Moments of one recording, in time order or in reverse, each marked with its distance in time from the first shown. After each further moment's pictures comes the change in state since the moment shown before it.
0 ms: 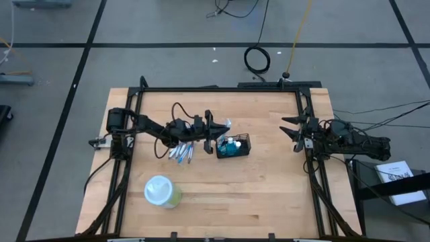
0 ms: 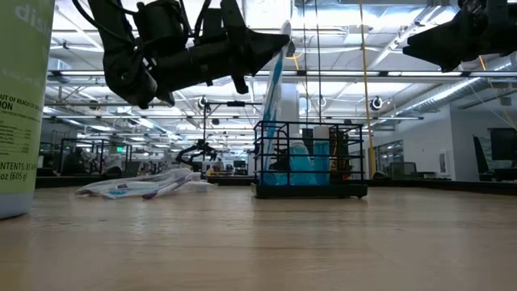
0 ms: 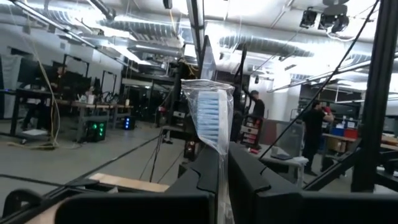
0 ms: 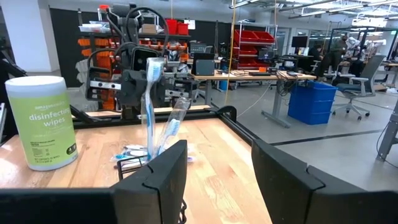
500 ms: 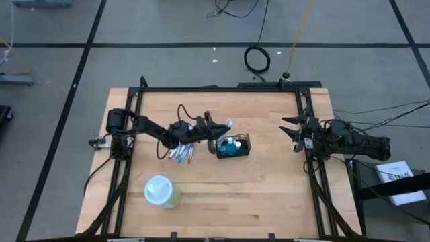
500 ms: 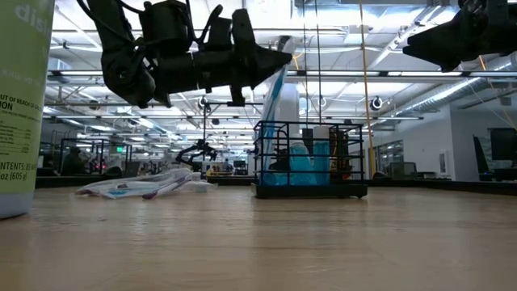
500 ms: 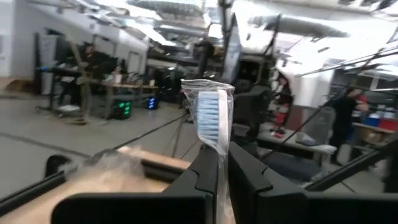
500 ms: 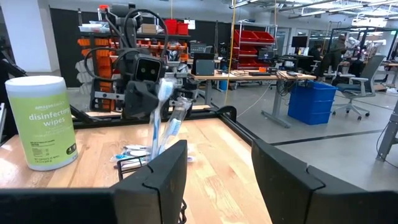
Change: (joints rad) left arm -0.022 0.000 0.000 -0.108 -0.130 -0.001; right arm 0.000 0.000 0.000 0.000 0.000 0.000
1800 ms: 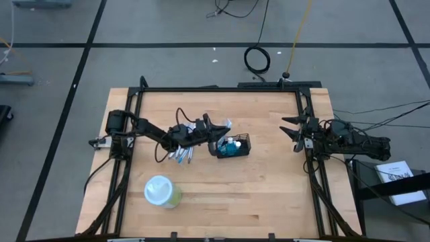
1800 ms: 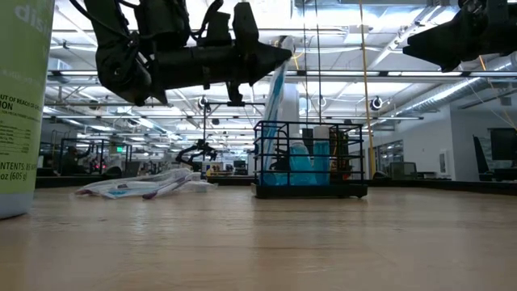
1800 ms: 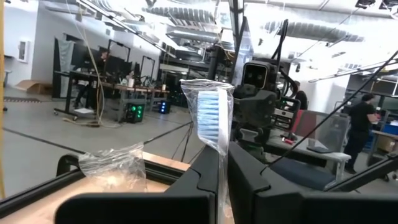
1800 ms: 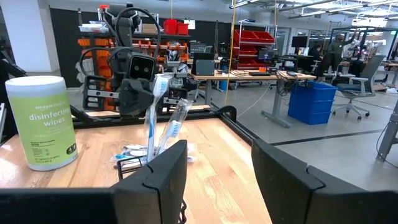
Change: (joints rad) left arm -0.047 0.000 0.000 0.024 -0.096 0.020; right arm 0.000 0.000 0.000 0.000 0.000 0.000
